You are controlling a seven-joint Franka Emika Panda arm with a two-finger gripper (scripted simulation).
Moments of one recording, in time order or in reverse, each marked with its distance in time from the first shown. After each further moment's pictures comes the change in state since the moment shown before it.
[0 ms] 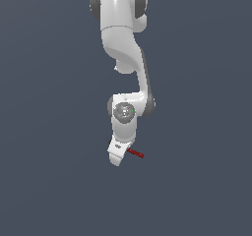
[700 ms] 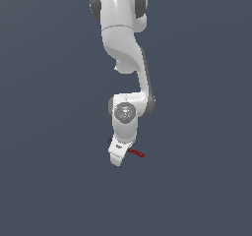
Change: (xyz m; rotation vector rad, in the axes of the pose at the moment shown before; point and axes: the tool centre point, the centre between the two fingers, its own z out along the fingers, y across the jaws) arm 0.003 0.001 -0.002 -0.003 0.003 -0.004
